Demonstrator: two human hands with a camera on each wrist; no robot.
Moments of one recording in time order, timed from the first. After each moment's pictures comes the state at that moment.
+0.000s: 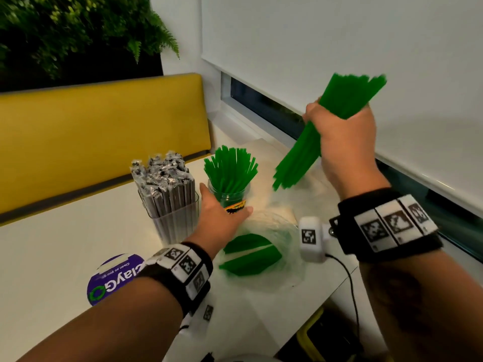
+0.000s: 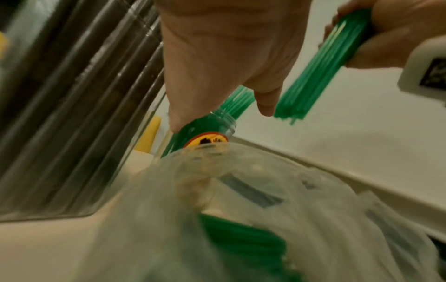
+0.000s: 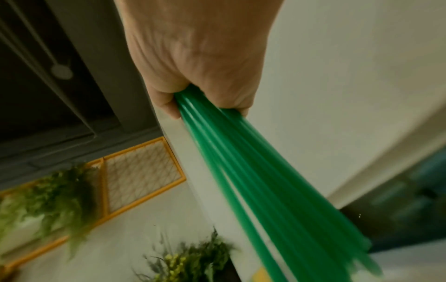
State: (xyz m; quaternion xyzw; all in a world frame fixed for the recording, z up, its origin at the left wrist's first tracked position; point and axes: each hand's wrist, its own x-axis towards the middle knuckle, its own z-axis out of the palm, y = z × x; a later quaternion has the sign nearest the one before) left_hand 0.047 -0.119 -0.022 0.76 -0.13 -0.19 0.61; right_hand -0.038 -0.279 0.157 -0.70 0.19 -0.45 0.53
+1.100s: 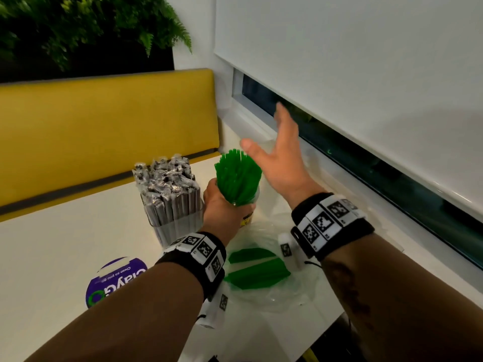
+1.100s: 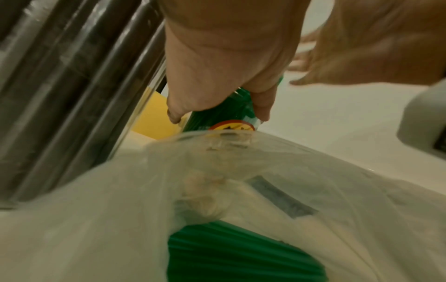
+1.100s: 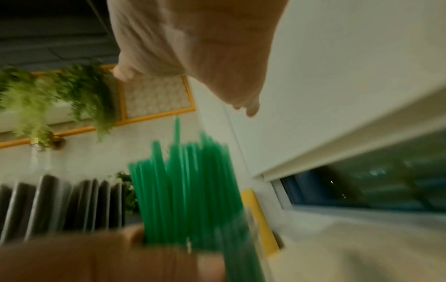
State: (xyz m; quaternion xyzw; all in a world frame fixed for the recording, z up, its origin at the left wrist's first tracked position) left_hand 0.086 -0.147 -0.034 0.77 -0.09 -0.08 0.63; right_hand 0.045 -0.258 0.087 -0.86 0.12 -0.29 0.40
